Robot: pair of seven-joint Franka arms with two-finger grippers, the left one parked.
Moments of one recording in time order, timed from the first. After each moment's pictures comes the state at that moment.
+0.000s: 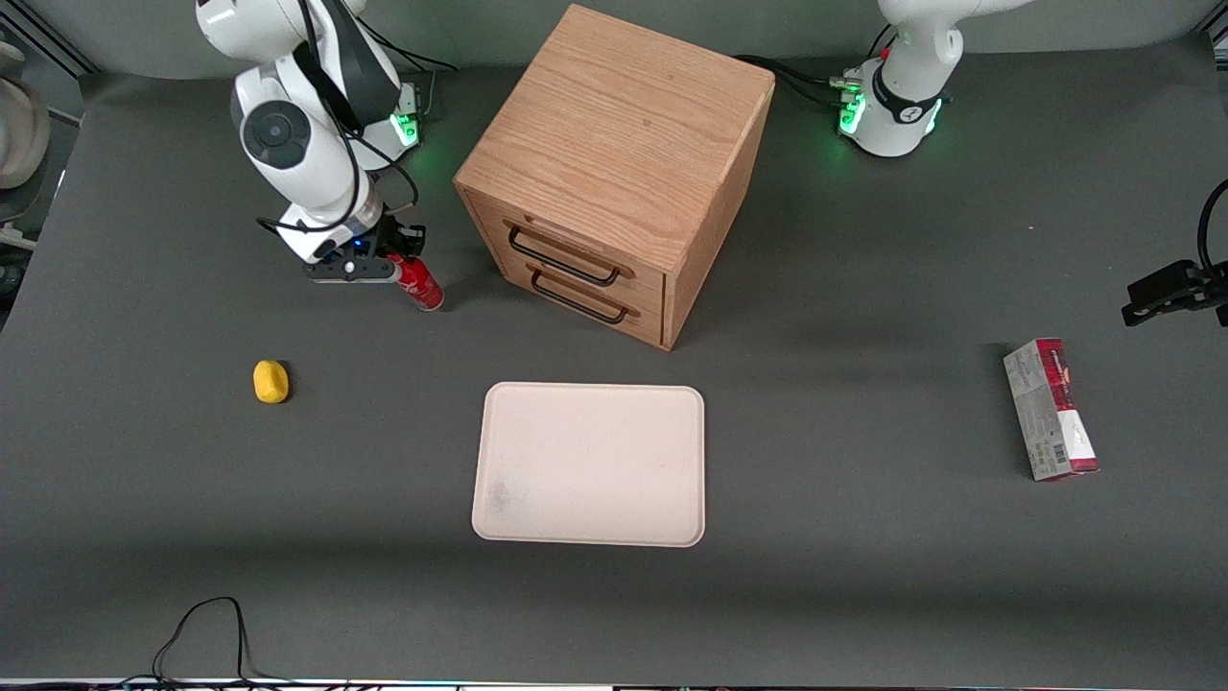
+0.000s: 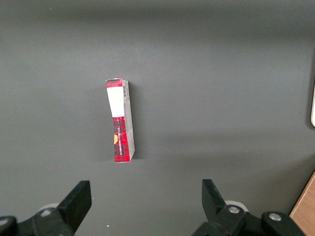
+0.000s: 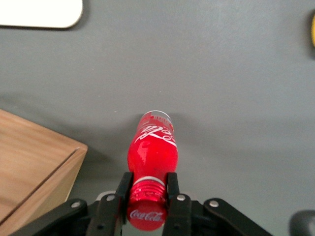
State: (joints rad) arm 0.43 -0.22 -0.02 -2.41 0.01 2.05 0.43
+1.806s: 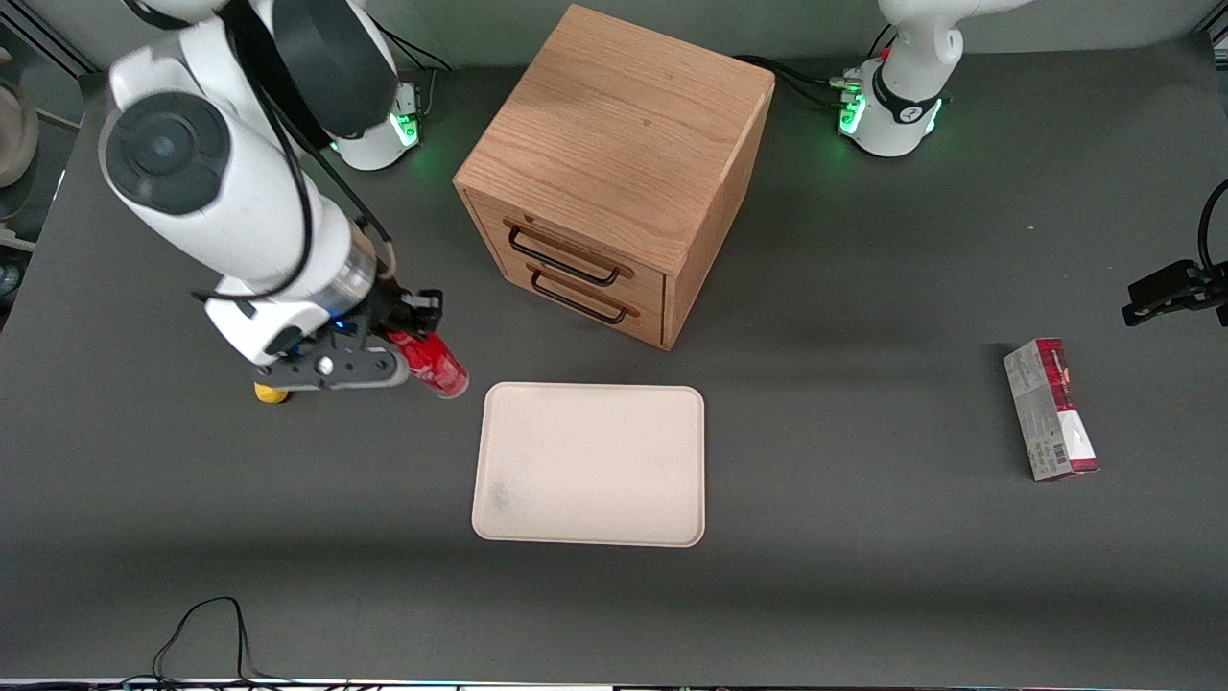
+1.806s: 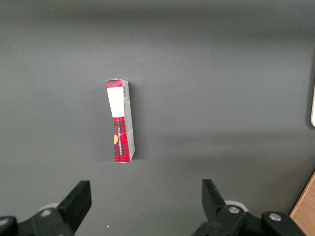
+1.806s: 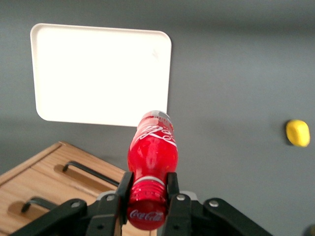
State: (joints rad) arm 0.44 0.55 0.01 -0.90 0.02 1.38 0.44
